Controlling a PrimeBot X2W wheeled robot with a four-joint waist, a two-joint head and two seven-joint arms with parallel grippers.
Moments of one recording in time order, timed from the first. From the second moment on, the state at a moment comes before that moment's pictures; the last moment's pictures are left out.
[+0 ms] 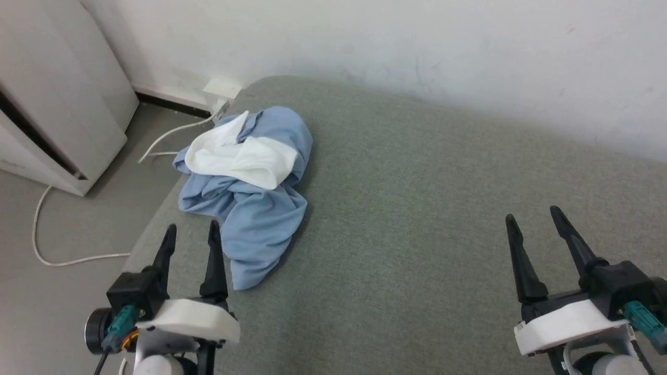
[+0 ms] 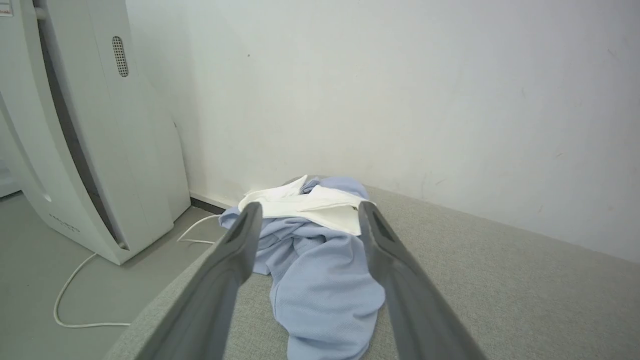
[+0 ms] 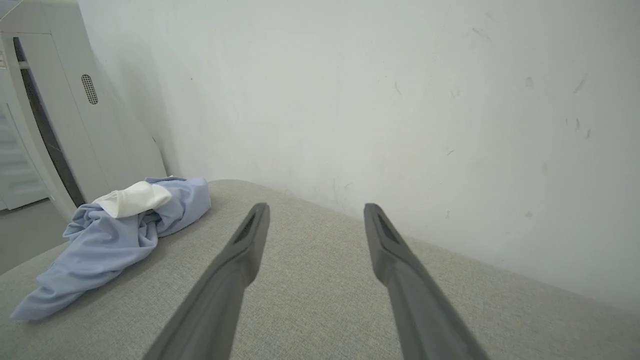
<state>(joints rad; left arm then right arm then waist) -0.01 0.05 -0.01 0.02 -0.18 0.02 -0.13 0.04 -0.05 0.00 -0.11 0.04 0.13 -0.10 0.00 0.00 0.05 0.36</state>
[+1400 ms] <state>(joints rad) -0.70 0.31 -0.02 0.79 -0.42 -0.07 0.57 -0.10 -0.05 0.06 -0.06 0.10 0.13 -0.20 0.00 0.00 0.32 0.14</state>
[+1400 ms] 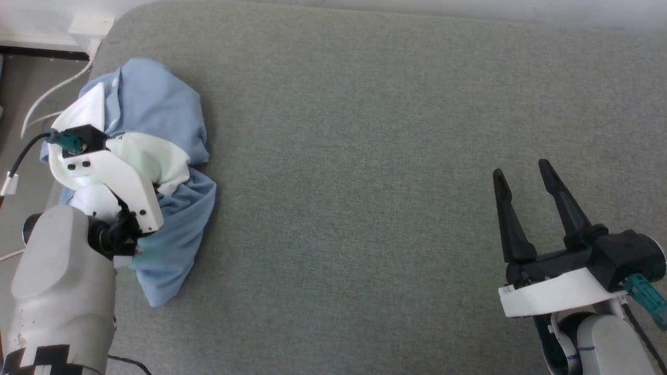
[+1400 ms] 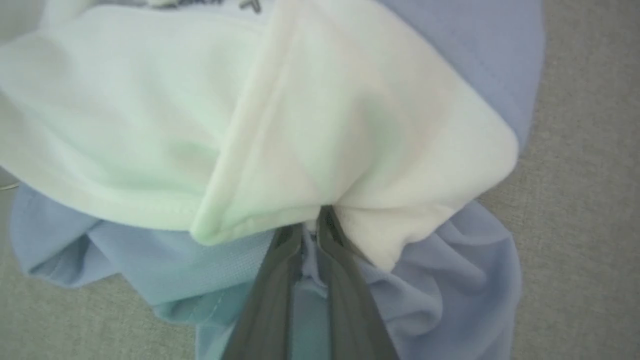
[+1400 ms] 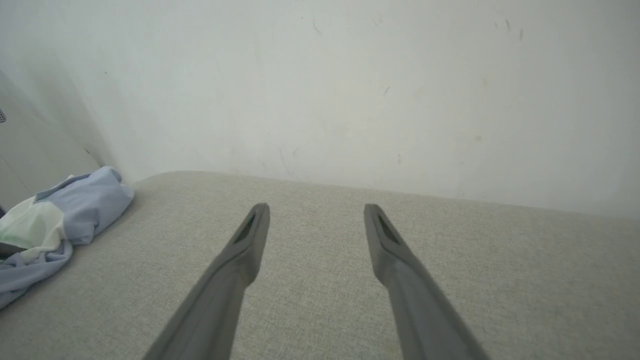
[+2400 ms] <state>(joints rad) -0.78 0.31 -0.13 0.56 -0.30 -0.04 -0.22 0.01 -0.05 -0.01 -0.08 0.16 0.13 -0.22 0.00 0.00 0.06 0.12</state>
